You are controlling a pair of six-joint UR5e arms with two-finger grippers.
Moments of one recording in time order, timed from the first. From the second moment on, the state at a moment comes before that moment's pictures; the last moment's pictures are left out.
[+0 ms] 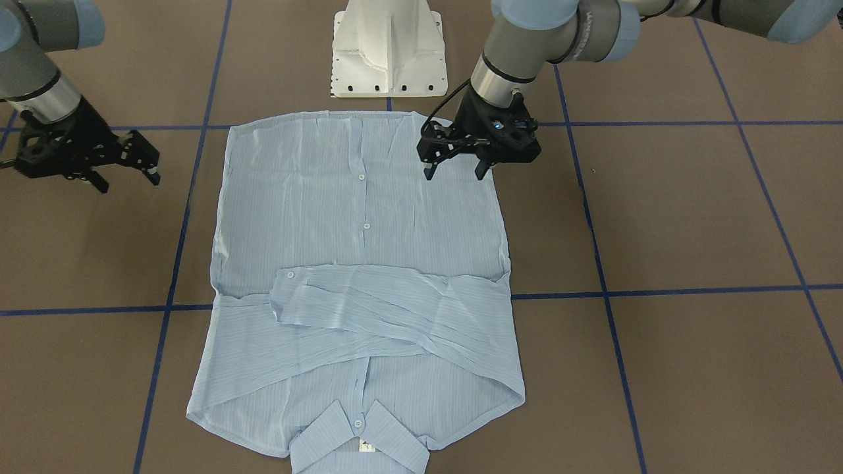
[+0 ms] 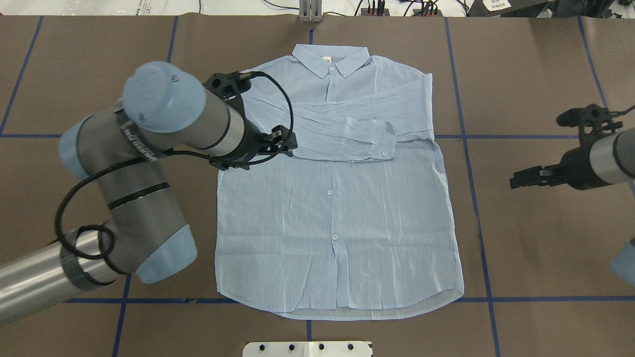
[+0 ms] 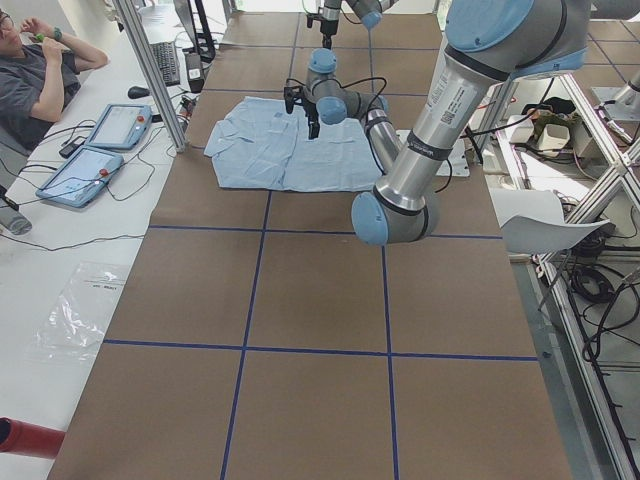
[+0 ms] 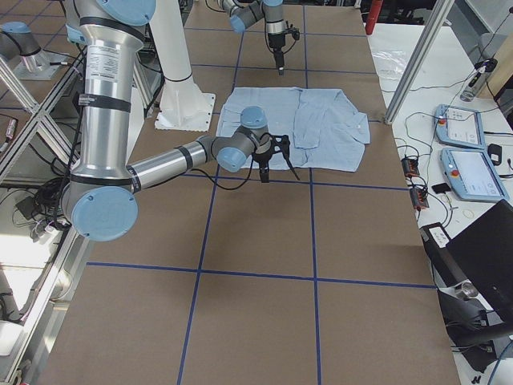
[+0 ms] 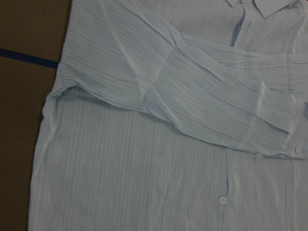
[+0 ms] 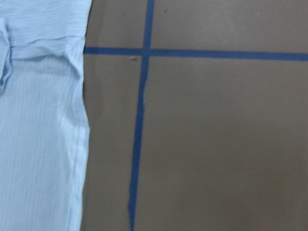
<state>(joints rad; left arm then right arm) -0.61 -2.08 -1.93 -1.71 -1.91 -1.39 0.70 -1.69 2.01 -1.05 1.95 1.07</state>
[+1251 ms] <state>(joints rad) -0.60 -1.98 -2.00 -1.68 -1.91 -1.34 0.29 -1.69 2.07 -1.14 1.73 1.31</state>
